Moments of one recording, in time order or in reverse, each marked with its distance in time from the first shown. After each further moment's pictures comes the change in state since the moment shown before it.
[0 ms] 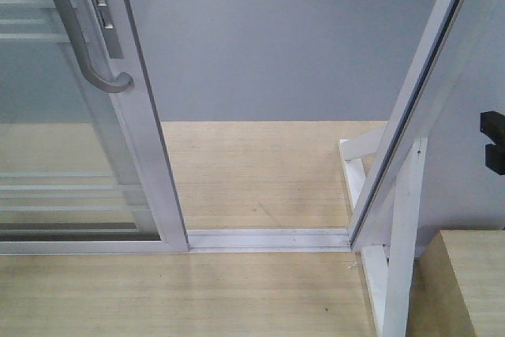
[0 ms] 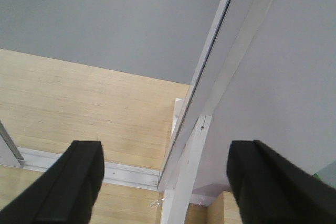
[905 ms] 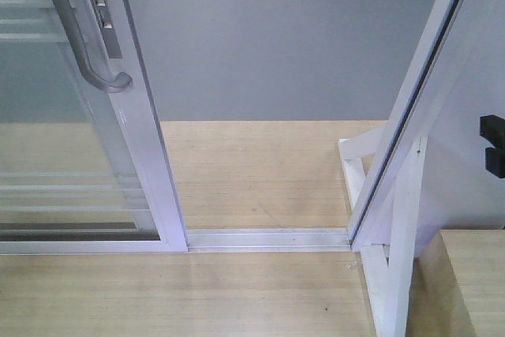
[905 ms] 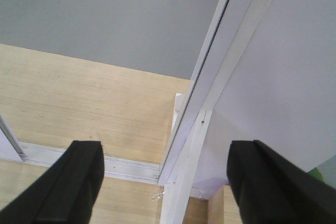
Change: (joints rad) left arm 0.000 -0.003 0.006 0.000 -0.061 0.000; right arm 0.000 0.000 0.000 0.000 0.022 0.000
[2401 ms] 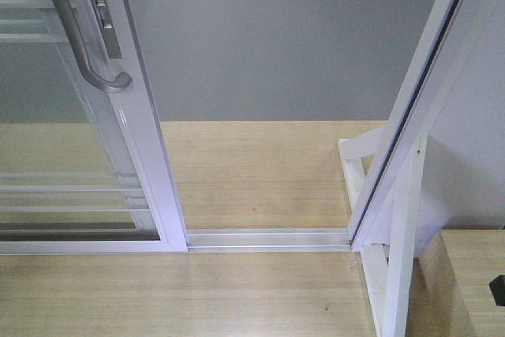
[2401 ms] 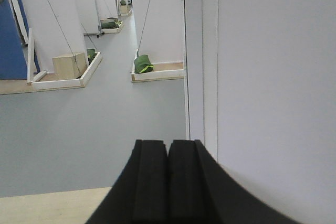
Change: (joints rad) left arm 0.000 0.000 0.002 0.000 0.000 0.000; right arm -0.139 -0.788 0.722 0.101 -0.433 0.131
